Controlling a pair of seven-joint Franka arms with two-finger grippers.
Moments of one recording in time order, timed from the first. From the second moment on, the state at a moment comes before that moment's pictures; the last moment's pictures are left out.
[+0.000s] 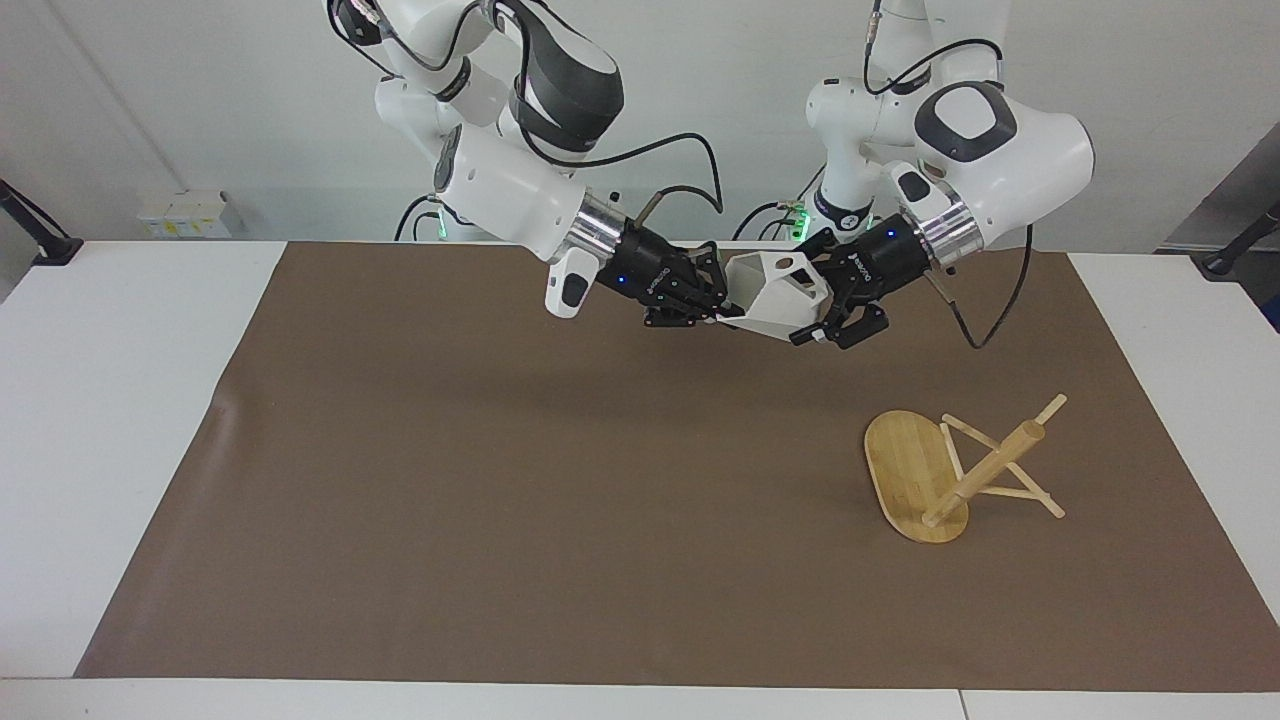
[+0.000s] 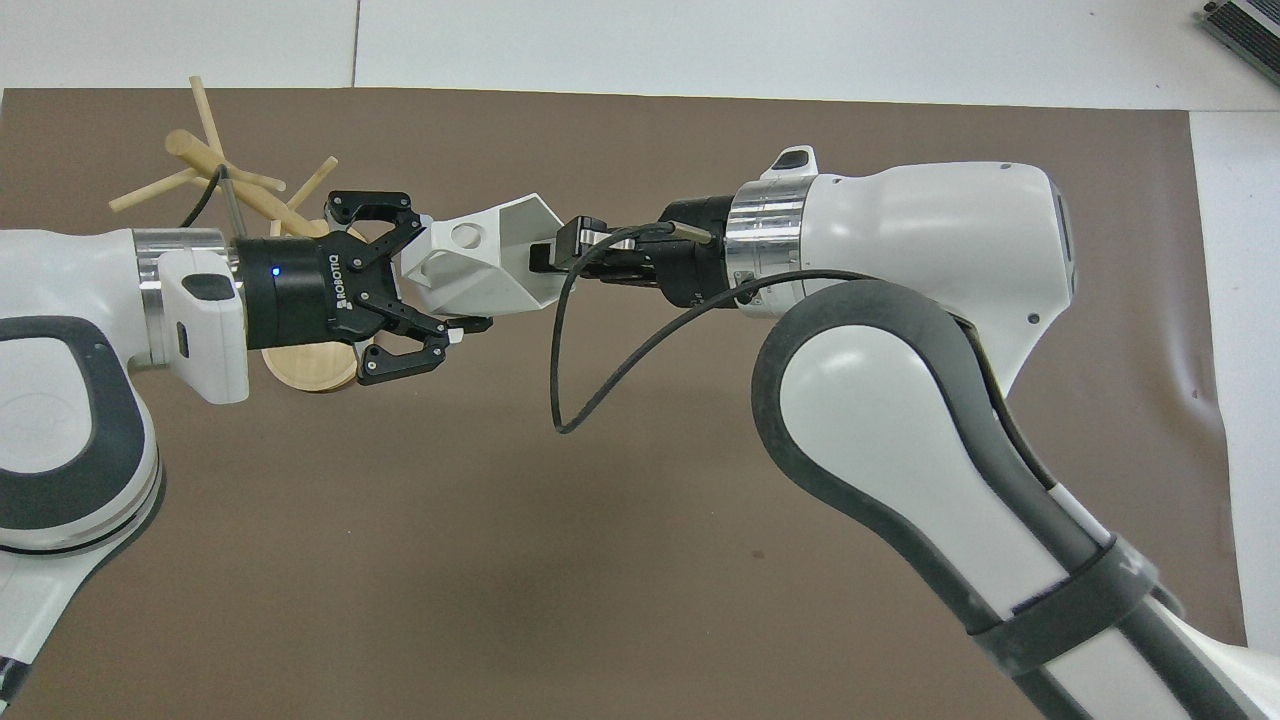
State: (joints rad) left arm -0.29 -0.05 0.02 -1.96 -1.11 2.13 1.63; right arm -0.05 0.28 0.60 -1.62 0.88 2.34 0.03
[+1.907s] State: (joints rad) left arm -0.29 -0.05 0.04 -2.14 -1.11 2.57 1.52; right arm -0.06 0.29 0.43 -1.63 0.45 2.34 0.03
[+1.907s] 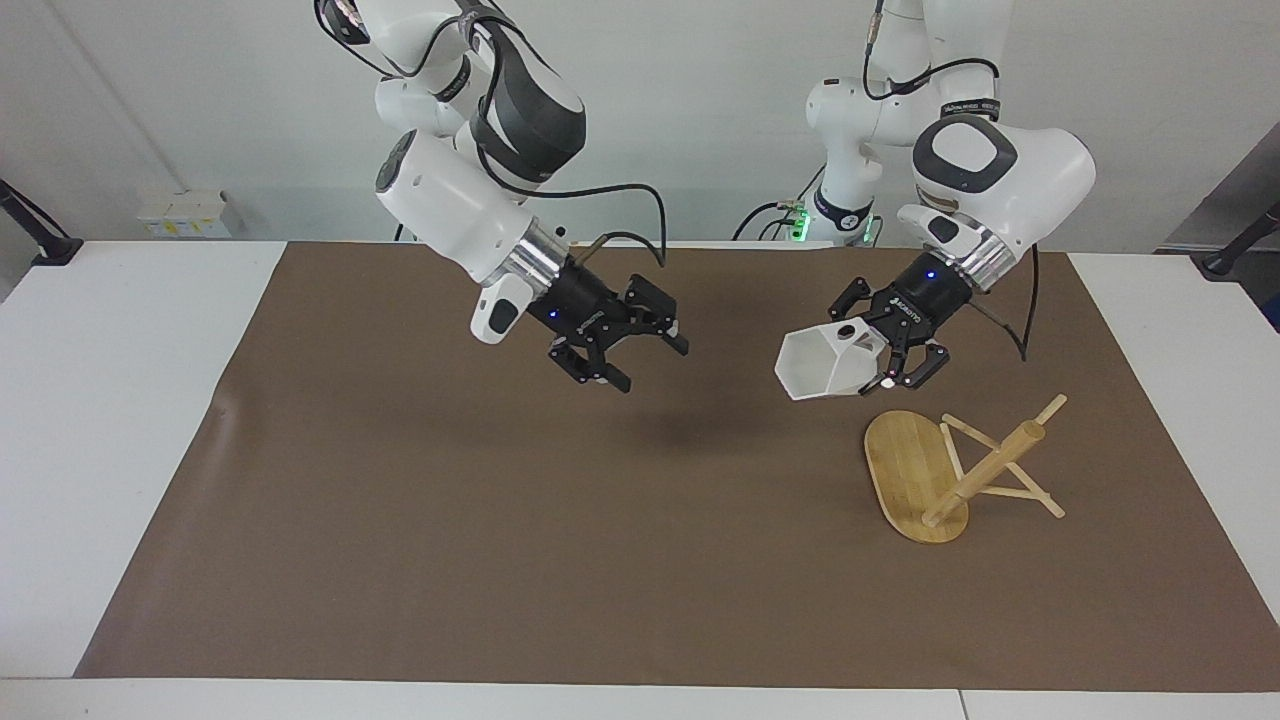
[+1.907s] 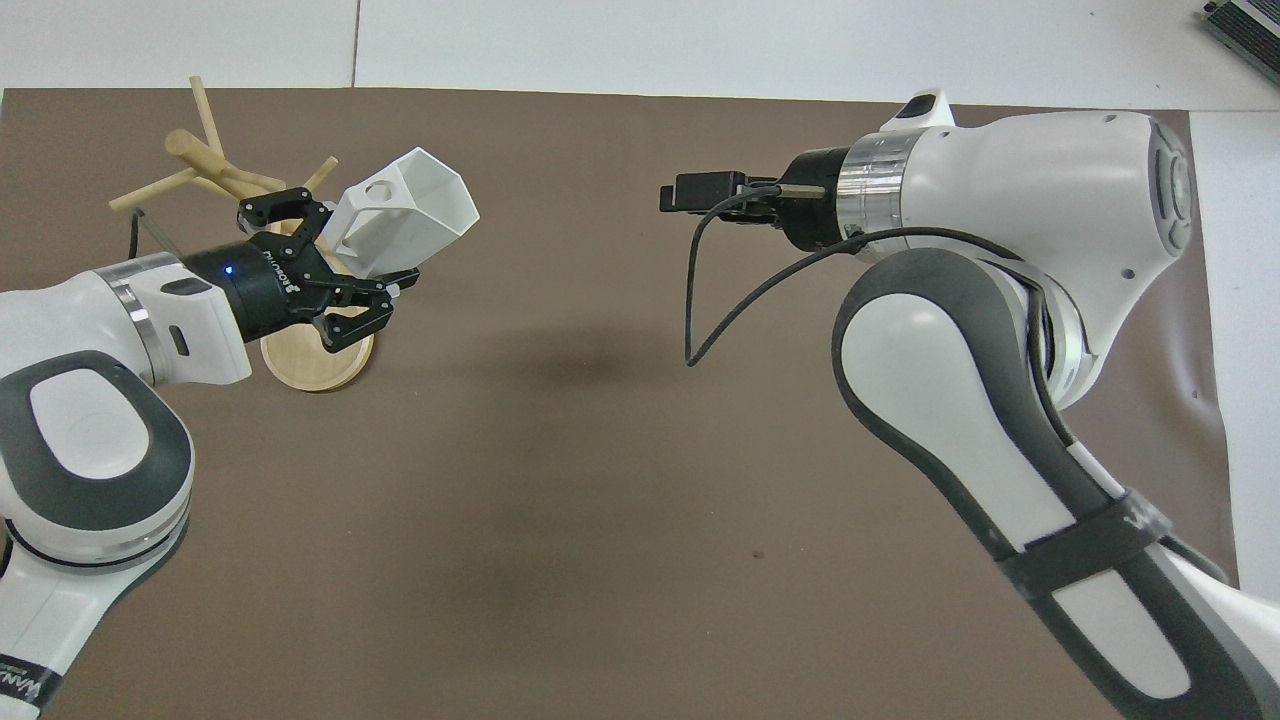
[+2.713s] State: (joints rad) left arm -0.31 -0.04 0.04 -2.22 -1.11 2.76 1.40; right arm -0.07 0.26 0.09 -1.65 -0.03 2.12 0.03
